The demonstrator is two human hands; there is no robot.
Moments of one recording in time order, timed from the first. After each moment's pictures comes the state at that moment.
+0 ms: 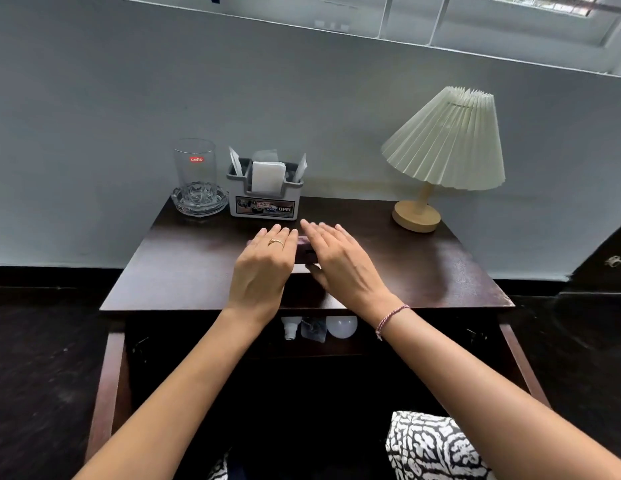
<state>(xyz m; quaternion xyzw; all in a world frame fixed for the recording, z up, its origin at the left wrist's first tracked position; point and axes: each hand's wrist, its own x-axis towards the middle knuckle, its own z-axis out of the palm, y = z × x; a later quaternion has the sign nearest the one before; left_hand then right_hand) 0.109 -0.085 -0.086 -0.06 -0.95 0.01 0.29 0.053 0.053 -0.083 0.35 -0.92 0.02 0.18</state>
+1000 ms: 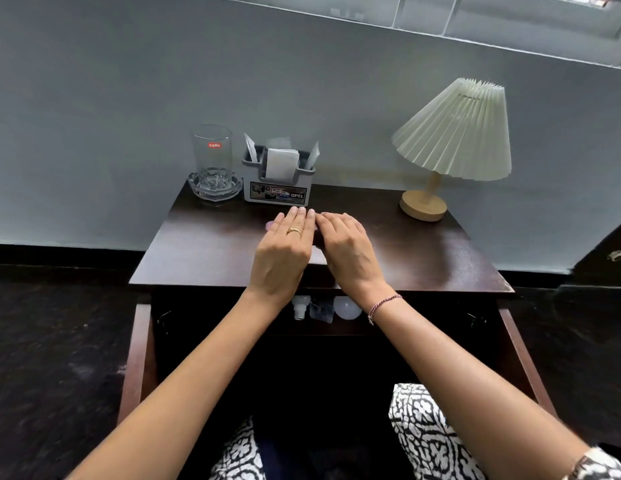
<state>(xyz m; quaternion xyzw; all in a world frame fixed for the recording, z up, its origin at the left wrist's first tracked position) 0.114 -0.082 -0.094 -0.09 -0.91 0.06 0.40 0.069 0.036 -0.087 0.30 -0.91 0.10 0.28</state>
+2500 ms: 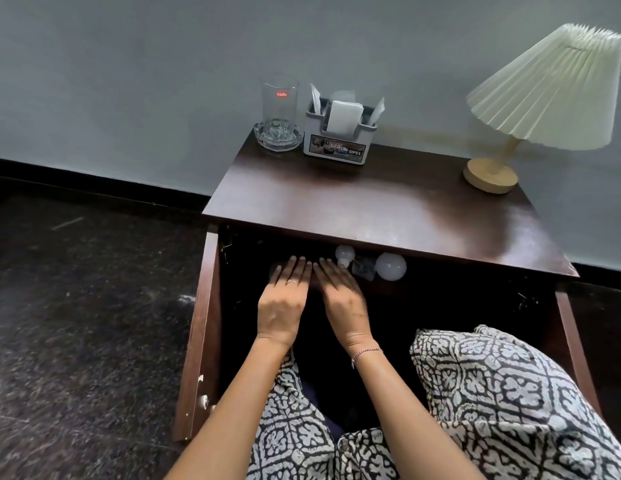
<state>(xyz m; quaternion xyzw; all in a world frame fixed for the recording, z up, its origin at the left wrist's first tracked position) 0.217 -0.100 -0.213 0.02 -0.97 -0.04 0.23 0.160 0.018 -0.218 0.37 -0.90 0.17 0.17</state>
